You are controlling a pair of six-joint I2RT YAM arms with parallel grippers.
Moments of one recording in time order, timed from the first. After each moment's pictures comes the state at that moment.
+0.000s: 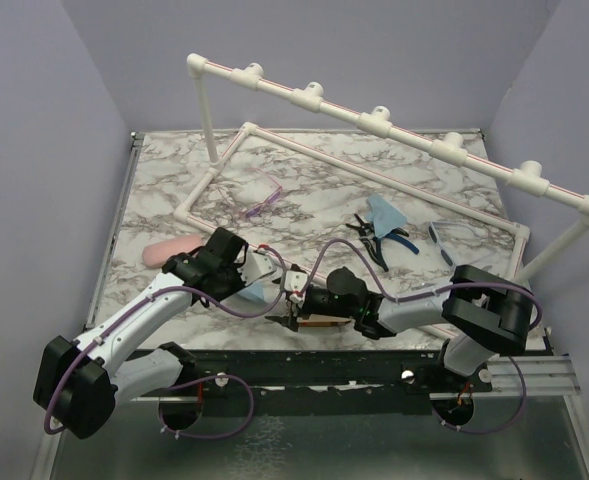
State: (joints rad) left arm -0.58 1.06 0.73 -0.80 -0.02 0.56; right arm 1.12 1.61 0.55 0.88 -0.26 -0.28
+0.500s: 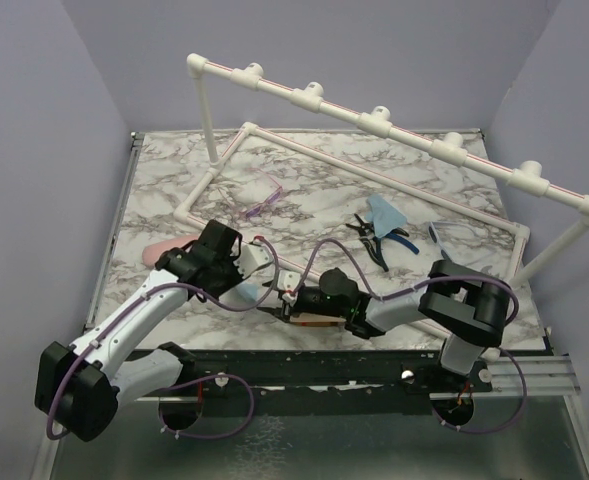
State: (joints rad) left arm -0.52 1.05 0.76 -0.82 0.04 0.55; right arm 1.12 1.72 0.58 1.01 -0.25 -0.26
